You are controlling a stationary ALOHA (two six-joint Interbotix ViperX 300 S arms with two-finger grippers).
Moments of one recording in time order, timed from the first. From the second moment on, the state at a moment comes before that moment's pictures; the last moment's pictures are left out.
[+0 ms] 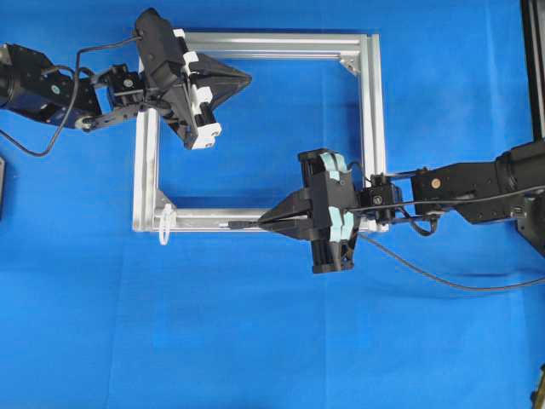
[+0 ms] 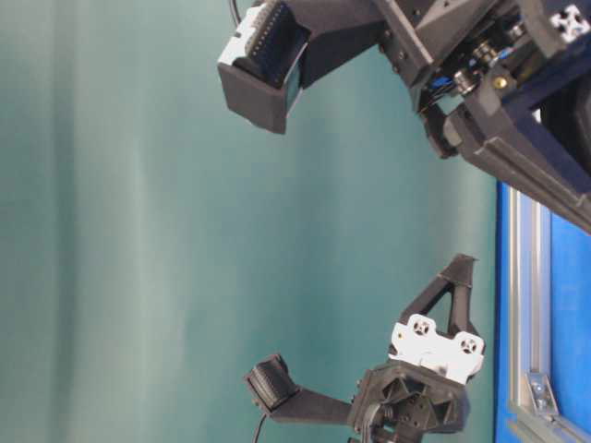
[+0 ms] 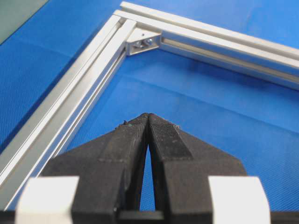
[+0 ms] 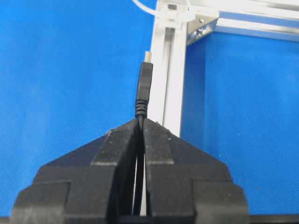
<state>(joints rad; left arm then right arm) 0.29 0.14 0.84 -0.09 -0.72 0.00 0.09 0.13 0.77 0.00 -0.47 0.11</state>
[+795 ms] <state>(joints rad) 0.29 0.14 0.84 -0.09 -0.72 0.01 0.08 0.24 0.63 0.00 -0.47 0.11</state>
